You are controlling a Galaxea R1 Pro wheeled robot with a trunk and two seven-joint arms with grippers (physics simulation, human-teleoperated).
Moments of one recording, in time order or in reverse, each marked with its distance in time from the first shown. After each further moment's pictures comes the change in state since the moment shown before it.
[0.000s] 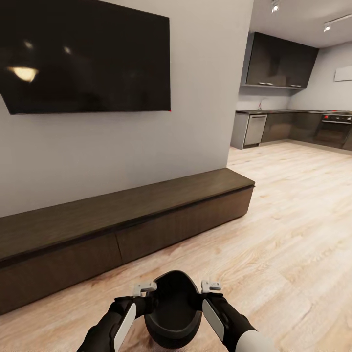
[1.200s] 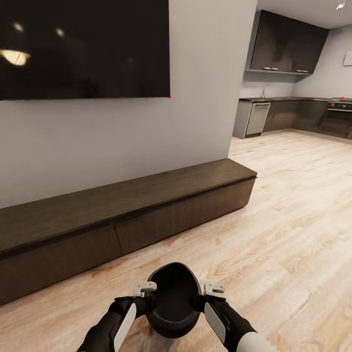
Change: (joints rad) left arm 0.000 0.000 0.001 0.000 -0.001 -0.002 0.000; right arm 0.000 0.000 -0.042 0.048 0.004 -0.082 0.001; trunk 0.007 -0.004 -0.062
